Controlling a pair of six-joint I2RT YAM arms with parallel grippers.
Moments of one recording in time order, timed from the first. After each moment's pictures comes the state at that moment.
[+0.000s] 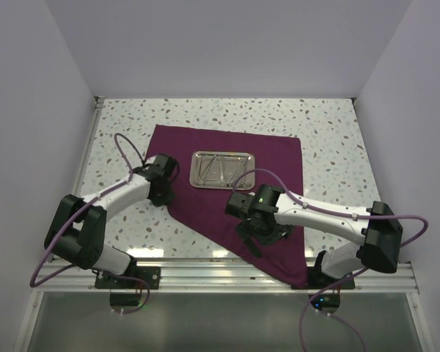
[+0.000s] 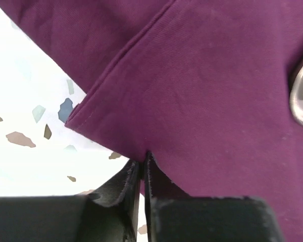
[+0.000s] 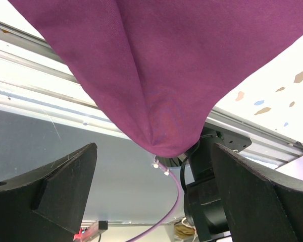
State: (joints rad) left arm -0.41 1.46 0.79 -0.57 -0.23 -0.81; right arm 1.13 1.45 1.13 -1.34 0.14 0.57
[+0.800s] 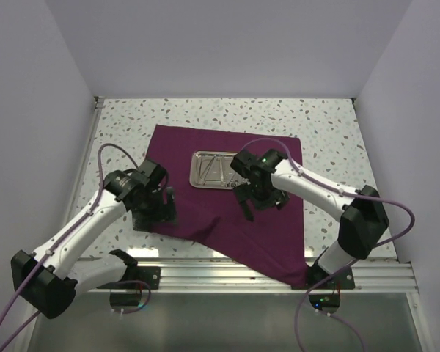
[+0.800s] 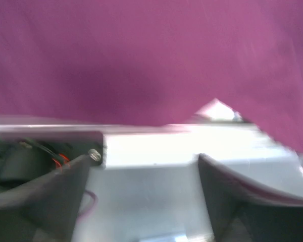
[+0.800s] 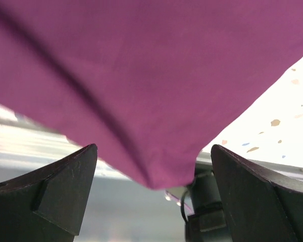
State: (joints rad) left arm -0.51 1.11 0.99 -1.24 0.03 -0.74; right arm 0.83 1.59 1.29 -1.24 0.14 0.43
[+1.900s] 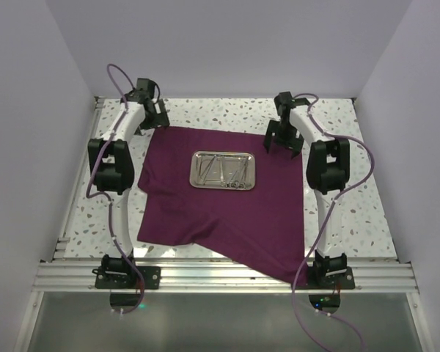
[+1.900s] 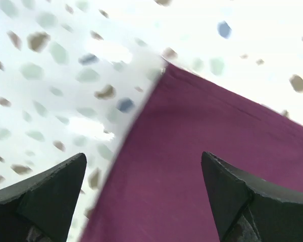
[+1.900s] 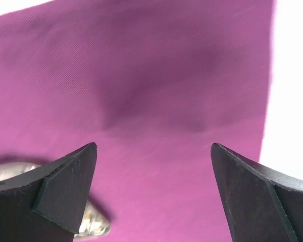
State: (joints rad) left arm -0.09 2.30 2.07 -0.82 -0.20 -0.39; right arm 0.20 2.35 2.08 -1.12 0.13 0.52
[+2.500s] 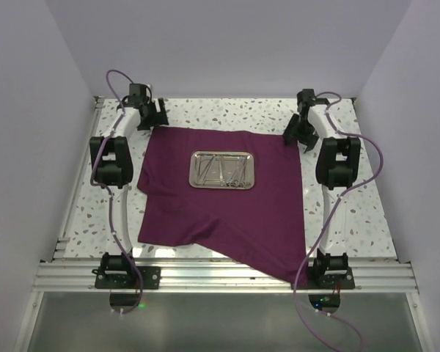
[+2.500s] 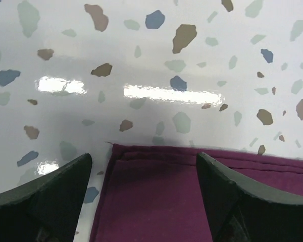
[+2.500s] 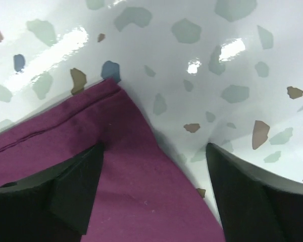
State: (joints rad) left arm 0.00 2.46 2.10 -0.55 0.09 -0.25; right arm 0.03 2.44 2.15 -1.02 0.15 0.57
